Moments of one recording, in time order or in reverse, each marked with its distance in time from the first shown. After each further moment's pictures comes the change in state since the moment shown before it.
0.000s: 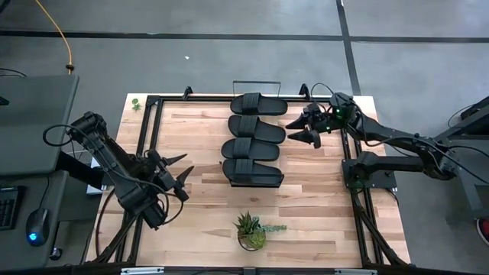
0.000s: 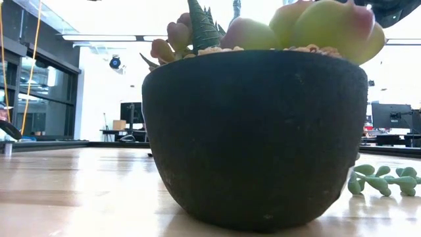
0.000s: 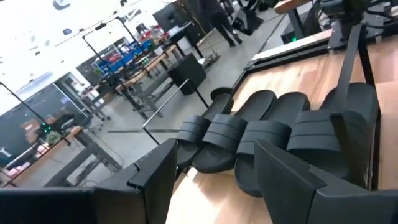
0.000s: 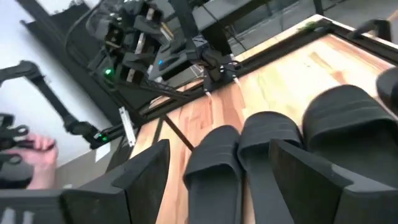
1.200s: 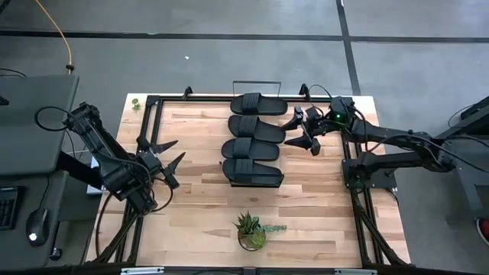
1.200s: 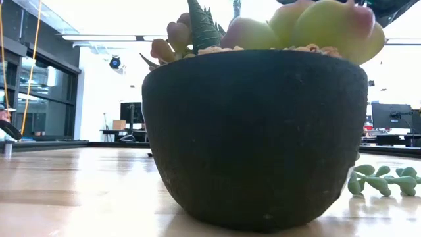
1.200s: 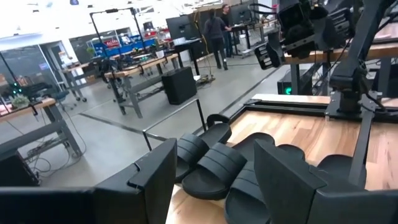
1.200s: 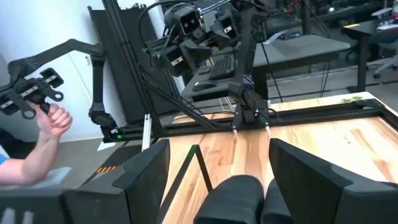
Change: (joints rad) left arm 0.001 -0.210 0.001 -0.007 -0.071 -0.134; right arm 0.117 0.067 0.000 0.306 -0.023 -0.135
